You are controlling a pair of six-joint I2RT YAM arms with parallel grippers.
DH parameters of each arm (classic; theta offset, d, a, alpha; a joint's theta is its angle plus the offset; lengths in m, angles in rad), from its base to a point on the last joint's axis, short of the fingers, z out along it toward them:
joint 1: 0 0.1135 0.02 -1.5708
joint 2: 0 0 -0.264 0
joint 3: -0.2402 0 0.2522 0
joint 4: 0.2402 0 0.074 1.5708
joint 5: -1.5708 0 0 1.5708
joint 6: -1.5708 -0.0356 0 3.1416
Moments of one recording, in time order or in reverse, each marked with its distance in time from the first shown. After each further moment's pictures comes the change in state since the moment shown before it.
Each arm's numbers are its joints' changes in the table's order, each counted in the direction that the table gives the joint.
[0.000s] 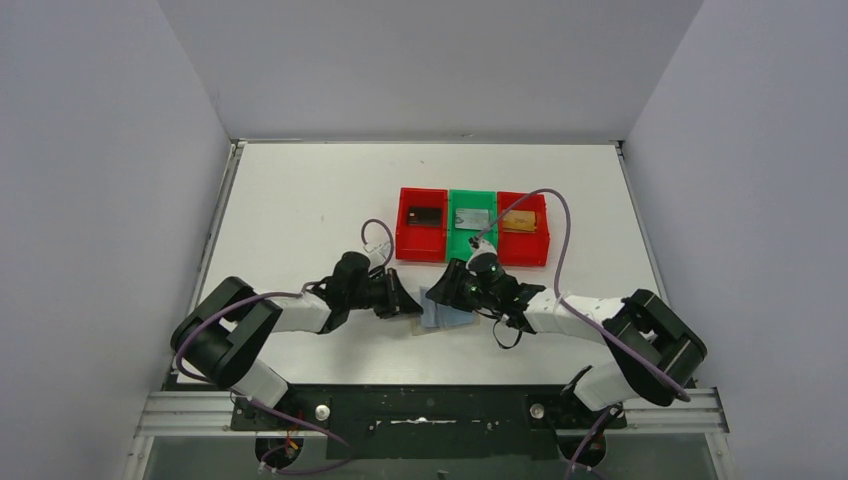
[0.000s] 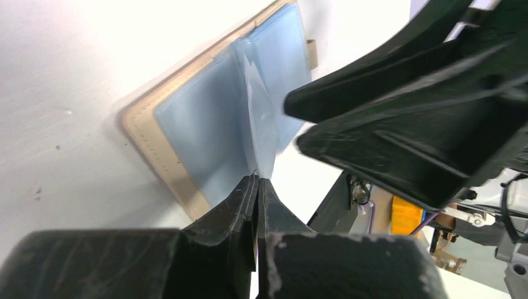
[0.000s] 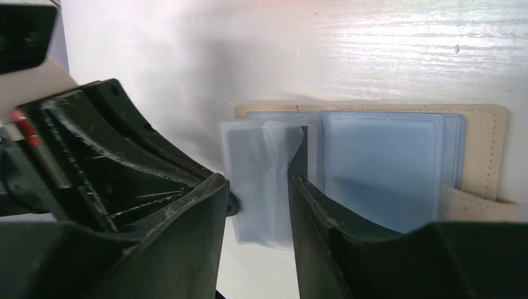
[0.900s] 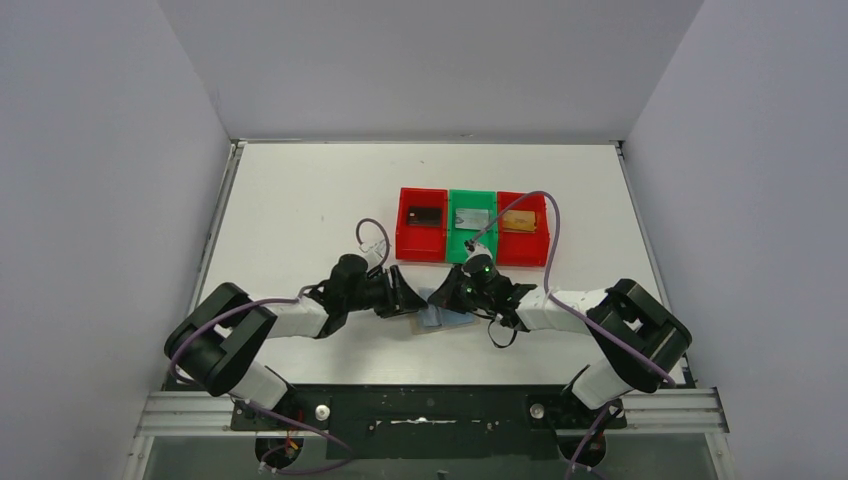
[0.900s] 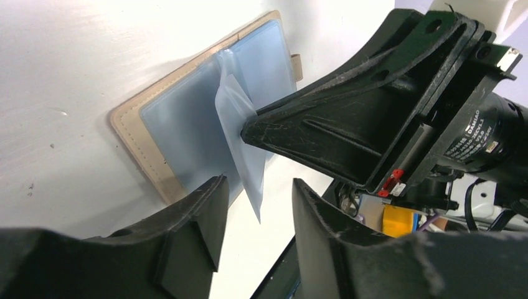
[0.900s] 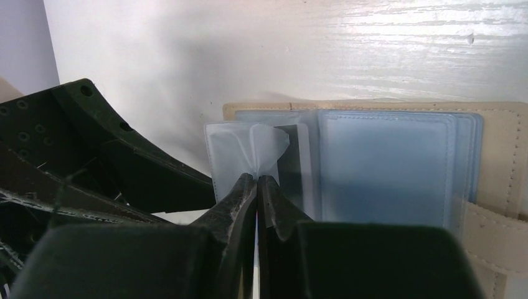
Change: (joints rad) left arm -0.017 -0.042 0.038 -0.055 0.066 0.061; right arm 0.006 0.069 -0.009 -0.033 0.007 -0.027
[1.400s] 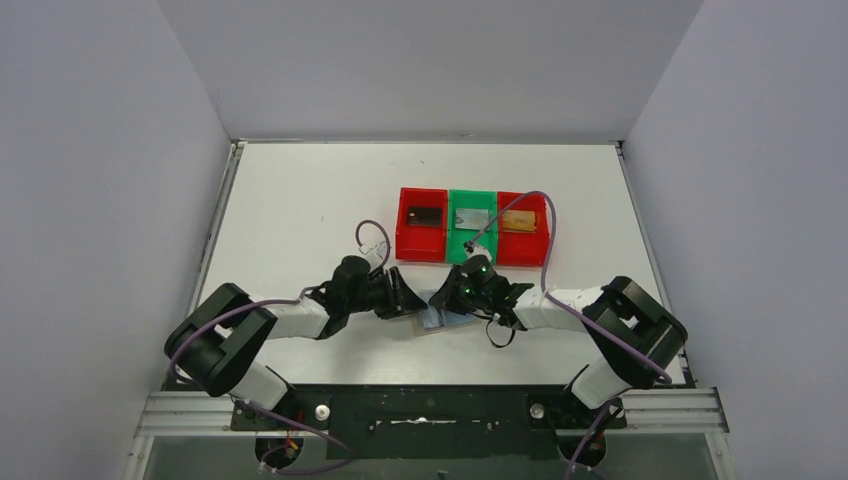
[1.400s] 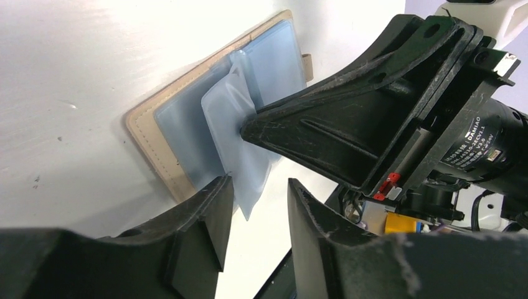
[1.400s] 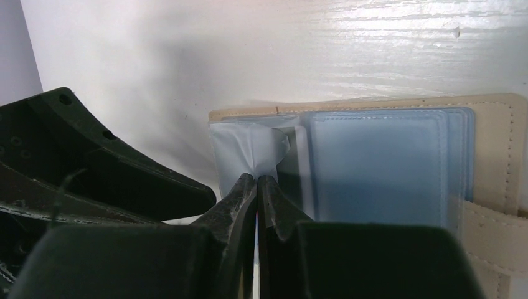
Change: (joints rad) left arm -0.015 -0.005 0.002 0.021 0.042 0.013; right arm 0.003 0.024 -0.016 0.030 -0.022 0.000
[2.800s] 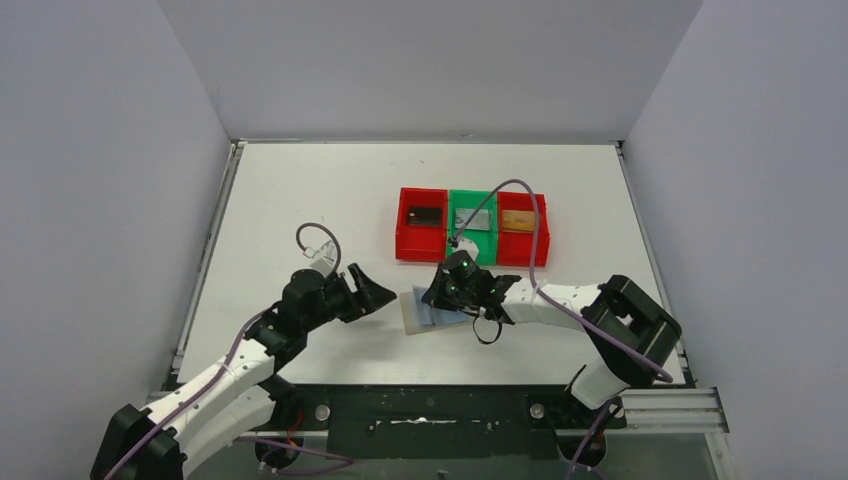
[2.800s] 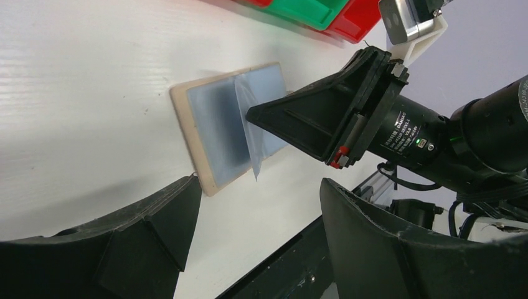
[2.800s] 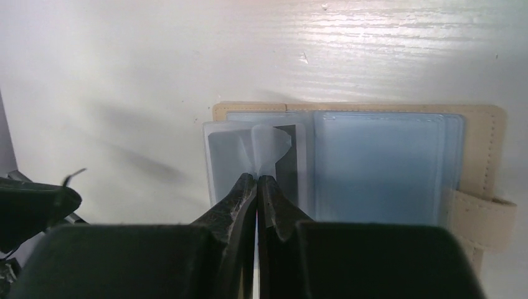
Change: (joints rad) left arm 0.085 -0.702 0.098 0.499 0.211 -0.021; right arm 0.085 0.030 -0.160 0.204 -0.129 0.065
